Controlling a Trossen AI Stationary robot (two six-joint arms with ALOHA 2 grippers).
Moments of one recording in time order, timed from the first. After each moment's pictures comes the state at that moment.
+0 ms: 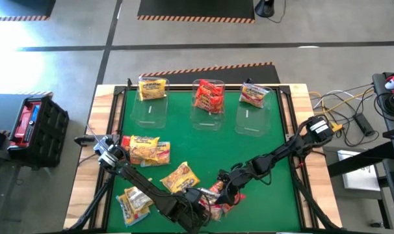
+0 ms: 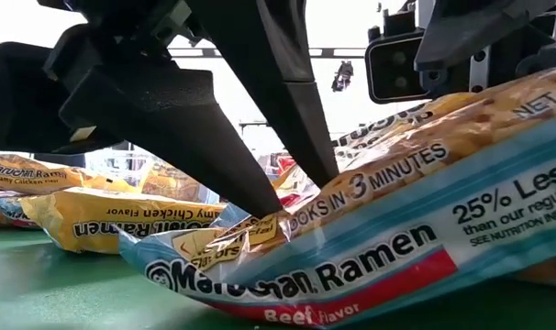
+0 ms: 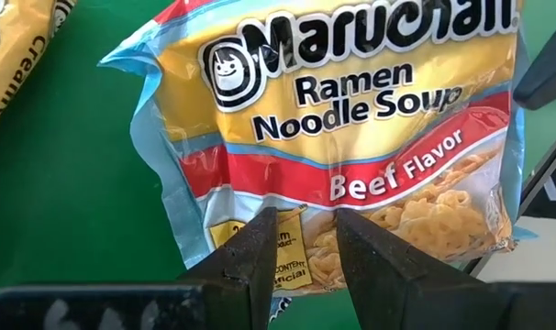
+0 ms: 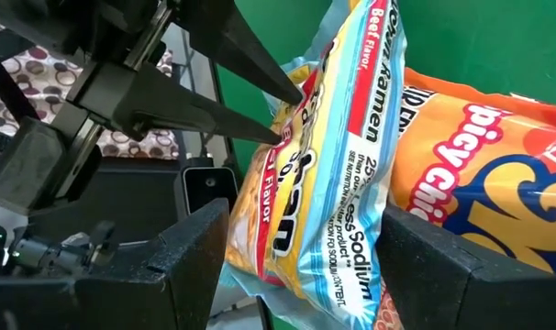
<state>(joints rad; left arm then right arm) -0.63 2.24 1.69 -0.56 -0.43 -1.62 0.45 1.78 0.79 0.47 -0.22 1.16</state>
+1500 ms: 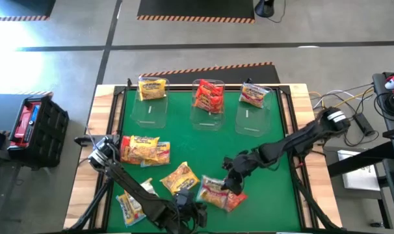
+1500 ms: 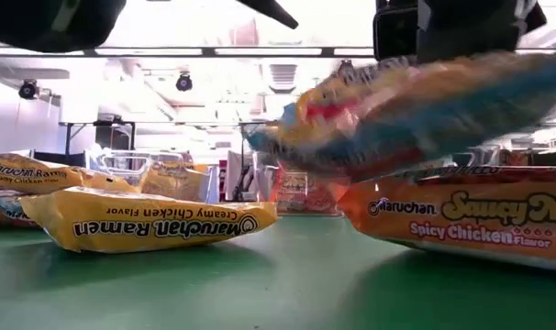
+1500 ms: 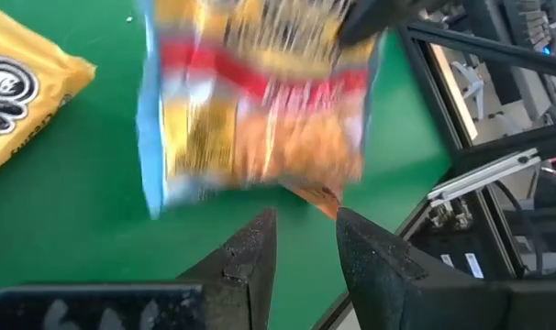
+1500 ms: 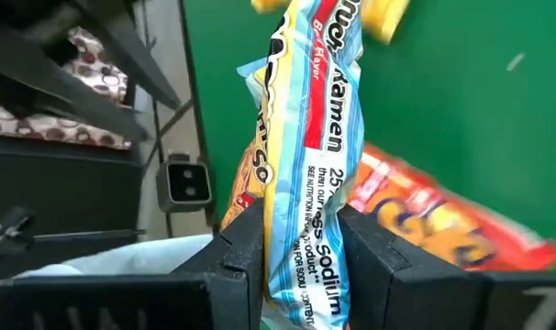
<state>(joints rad) -0.72 2.12 1.69 -0.53 -0.75 -1.77 0.34 1.51 0.79 0.08 -0.25 0.95</state>
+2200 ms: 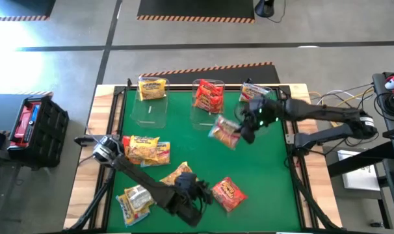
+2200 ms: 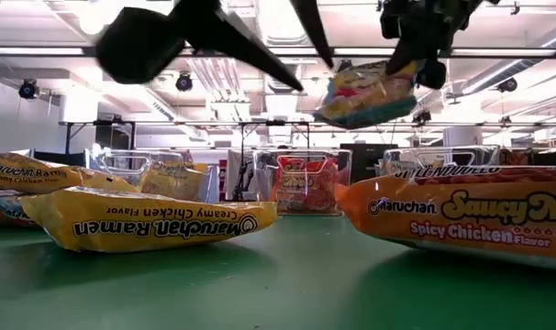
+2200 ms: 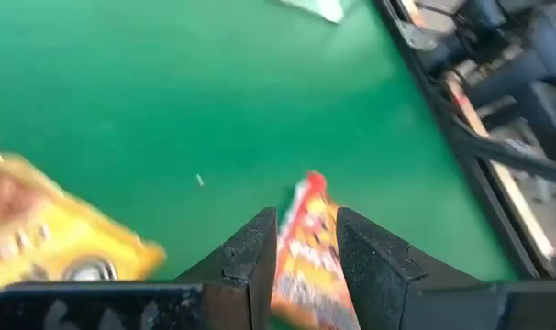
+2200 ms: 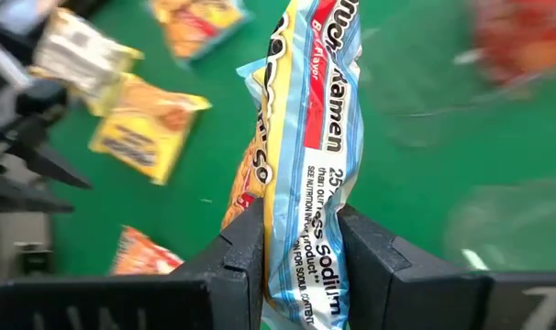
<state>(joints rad) -0.59 2.11 1.69 -0.70 -0.87 -1.79 -0.24 1.11 1.02 -0.72 -0.23 0.37</state>
